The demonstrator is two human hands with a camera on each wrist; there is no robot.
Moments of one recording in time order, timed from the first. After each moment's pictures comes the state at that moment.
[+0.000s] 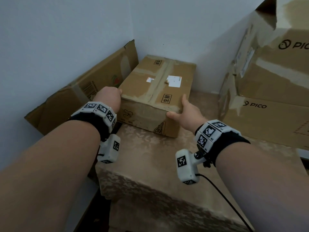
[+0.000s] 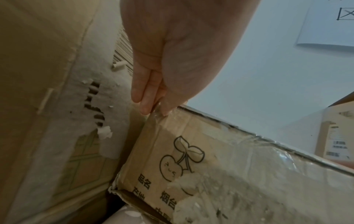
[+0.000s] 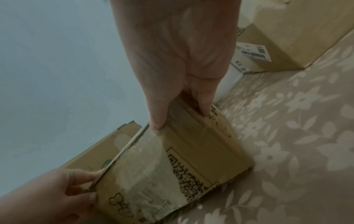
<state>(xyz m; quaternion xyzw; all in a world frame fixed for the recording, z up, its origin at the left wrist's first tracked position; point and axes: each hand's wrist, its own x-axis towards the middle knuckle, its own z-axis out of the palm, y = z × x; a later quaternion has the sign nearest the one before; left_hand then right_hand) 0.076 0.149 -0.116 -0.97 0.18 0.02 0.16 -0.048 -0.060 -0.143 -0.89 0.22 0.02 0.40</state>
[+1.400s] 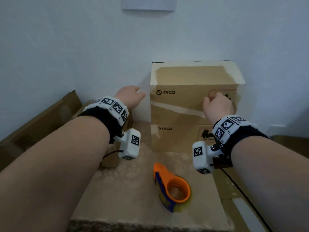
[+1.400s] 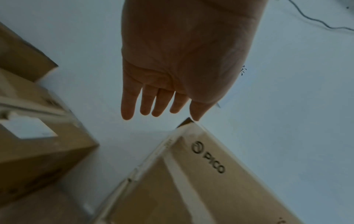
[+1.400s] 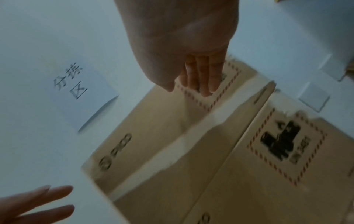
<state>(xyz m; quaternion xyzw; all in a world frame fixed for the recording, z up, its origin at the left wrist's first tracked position) -0.046 -0.087 0.027 -0.92 0.32 0.04 -0.24 -0.218 -0.280 -0.009 -0.81 0.45 -0.28 0.25</state>
